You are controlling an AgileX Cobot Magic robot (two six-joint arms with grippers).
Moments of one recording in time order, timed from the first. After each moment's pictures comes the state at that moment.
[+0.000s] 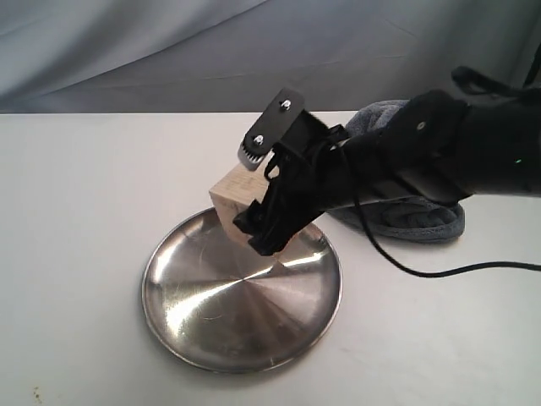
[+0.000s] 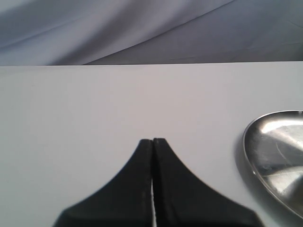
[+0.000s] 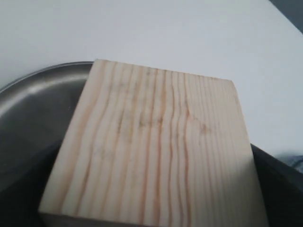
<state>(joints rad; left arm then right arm) -0.02 0.00 0.00 -0.04 0.33 0.04 0.63 1.75 -1.04 0.90 0.20 -1.29</state>
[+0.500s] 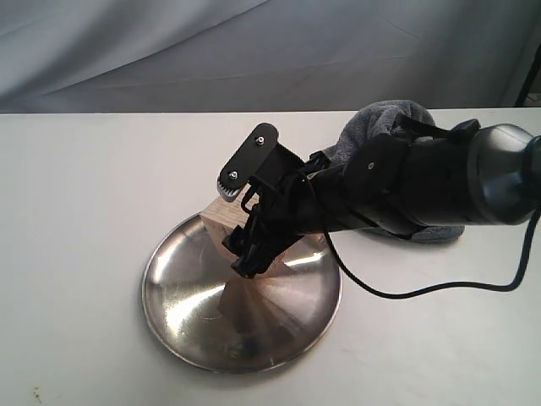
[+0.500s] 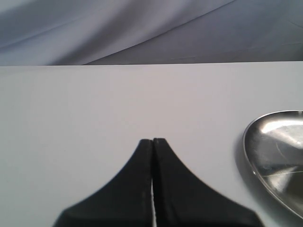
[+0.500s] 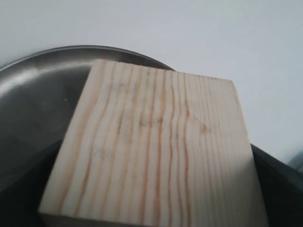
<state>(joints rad) -0.02 0.00 0.00 -0.04 0.33 0.04 0.69 1.85 -1.04 0.94 0.09 -1.30</state>
